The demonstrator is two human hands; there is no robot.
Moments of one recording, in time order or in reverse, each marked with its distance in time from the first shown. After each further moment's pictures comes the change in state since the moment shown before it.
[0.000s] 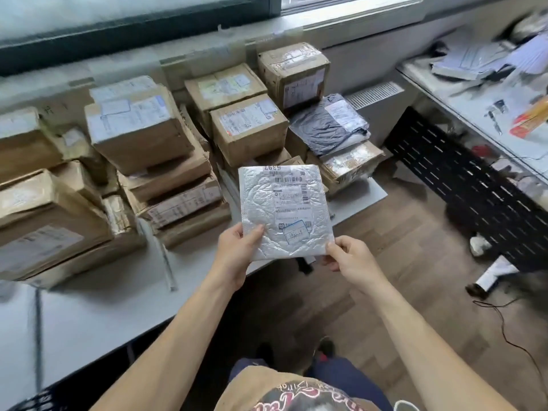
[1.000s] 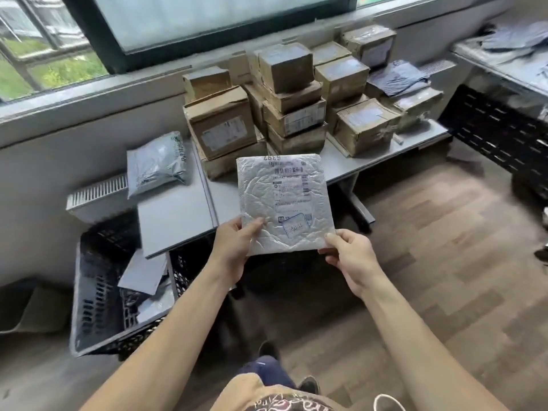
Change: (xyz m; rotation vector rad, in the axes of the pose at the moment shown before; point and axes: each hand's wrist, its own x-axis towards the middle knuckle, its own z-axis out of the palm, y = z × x) left_hand -0.342 -0.075 -0.314 0.062 0.106 0.117; right_hand -0.382 0.076 0.243 0.386 -0.074 -0.045
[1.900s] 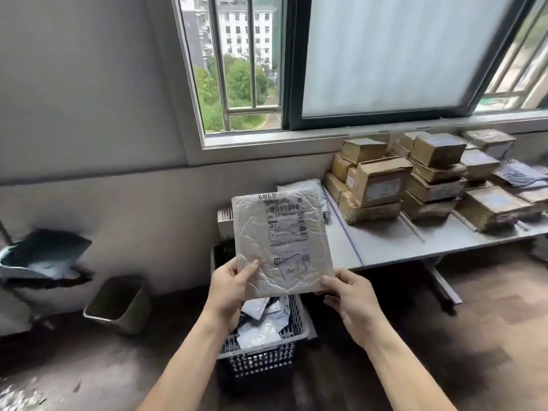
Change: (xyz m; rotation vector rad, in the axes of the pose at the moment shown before) left_hand -0.109 0.057 -0.472 -0.213 0.143 0.185; right_hand -0.203 0.010 0.430 0.012 -0.274 -0.101
